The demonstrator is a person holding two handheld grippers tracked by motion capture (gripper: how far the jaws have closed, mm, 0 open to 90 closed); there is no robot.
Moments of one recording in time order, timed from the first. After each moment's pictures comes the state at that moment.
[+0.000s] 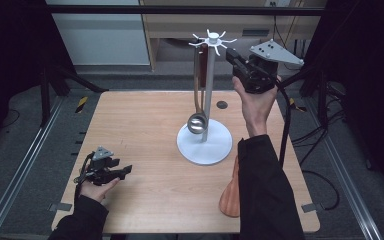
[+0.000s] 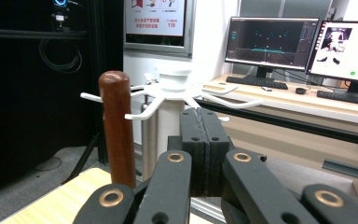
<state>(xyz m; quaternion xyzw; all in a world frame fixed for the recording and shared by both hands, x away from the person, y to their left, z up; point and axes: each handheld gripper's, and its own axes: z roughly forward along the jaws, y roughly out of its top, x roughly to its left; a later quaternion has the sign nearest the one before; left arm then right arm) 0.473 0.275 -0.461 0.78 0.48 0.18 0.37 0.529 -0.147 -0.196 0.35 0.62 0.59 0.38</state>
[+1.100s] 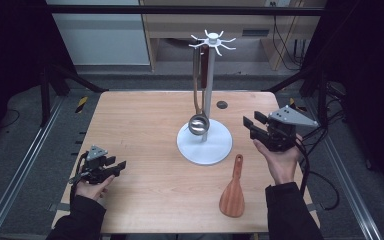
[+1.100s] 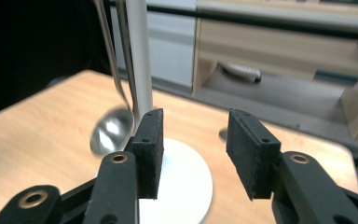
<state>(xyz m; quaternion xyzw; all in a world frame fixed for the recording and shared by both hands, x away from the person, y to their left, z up) 0.470 0.287 -0.457 0.76 0.49 0.21 0.38 0.468 -0.210 -0.312 0.42 0.69 0.50 0.32</state>
